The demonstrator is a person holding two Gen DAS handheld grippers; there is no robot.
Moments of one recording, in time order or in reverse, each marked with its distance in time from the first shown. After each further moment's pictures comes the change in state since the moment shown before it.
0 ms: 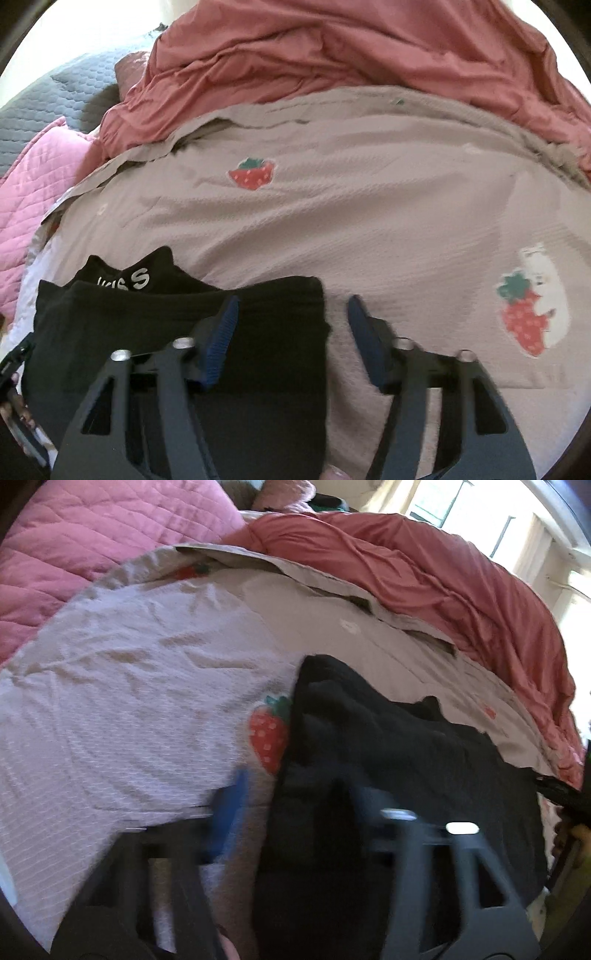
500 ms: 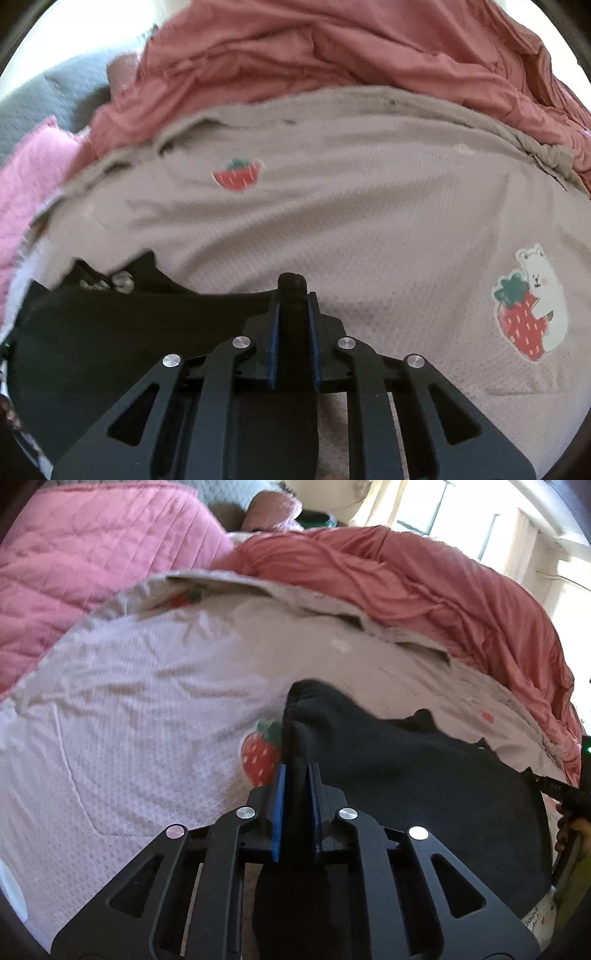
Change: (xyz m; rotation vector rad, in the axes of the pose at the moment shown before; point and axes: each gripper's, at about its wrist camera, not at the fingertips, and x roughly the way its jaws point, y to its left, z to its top) left arm -0.005 -0.008 0.005 0.043 -0.066 0.041; right arm 0.007 -0.004 -0.001 0.003 -0.027 -0.082
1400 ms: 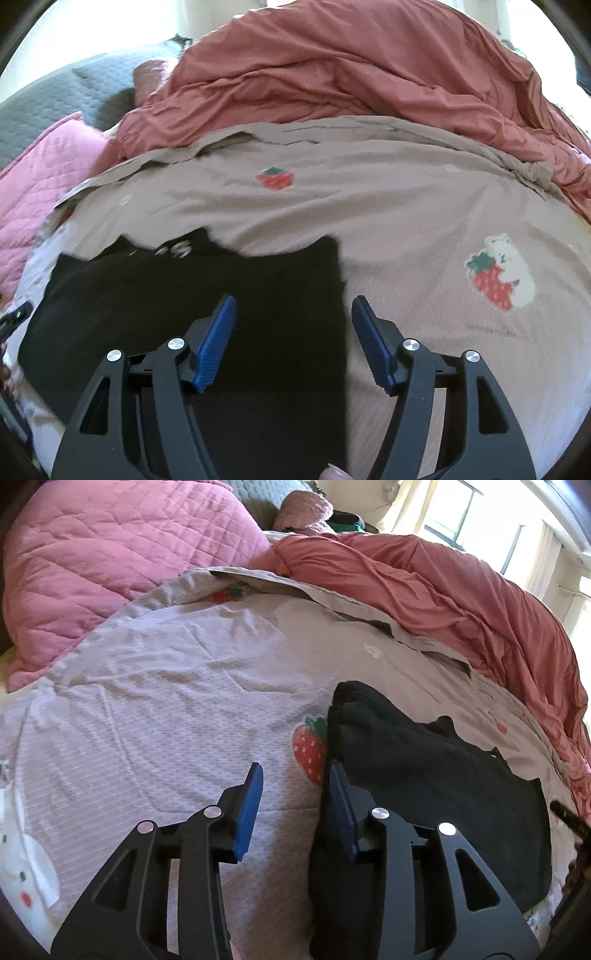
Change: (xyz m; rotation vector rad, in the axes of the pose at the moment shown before) left arm -0.030 0.024 -0.002 -0.068 -0.003 0.066; right arm -0.074 0.029 -0.043 -0.058 -0.082 0.035
